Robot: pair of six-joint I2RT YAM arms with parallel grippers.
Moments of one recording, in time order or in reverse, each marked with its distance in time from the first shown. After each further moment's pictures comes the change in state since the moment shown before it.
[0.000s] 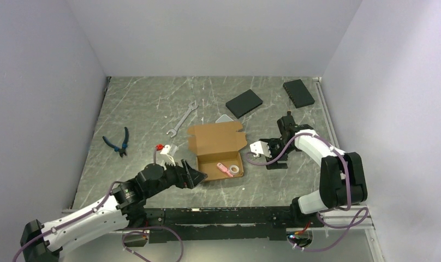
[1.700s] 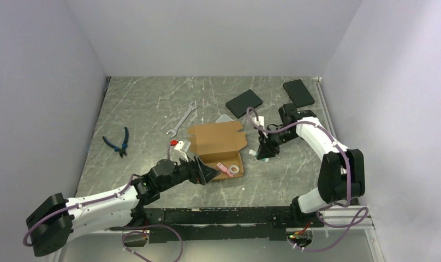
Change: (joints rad) left arm -0.011 0.323 -0.024 0.451 0.074 0.011; right arm -0.013 0.042 0.215 -0.180 -0.360 0.476
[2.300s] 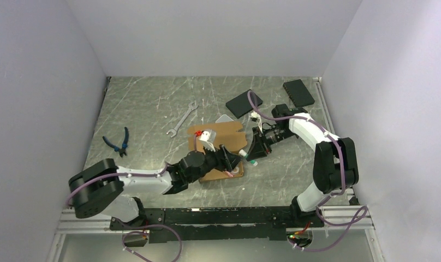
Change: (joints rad) left arm -0.126 0.528 0.265 0.340 -0.226 0.092; right arm 0.043 0.124 0.056 -0.077 -0.333 0.166
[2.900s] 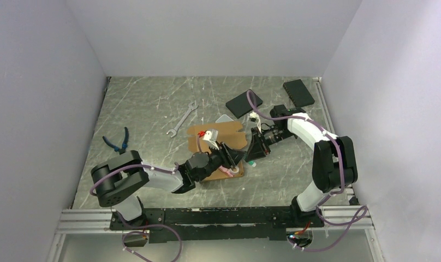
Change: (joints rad) left arm -0.002 0.244 0.040 0.315 -0.025 -0.086; right arm 0.019 0.014 0.001 -0.010 -0.032 0.002
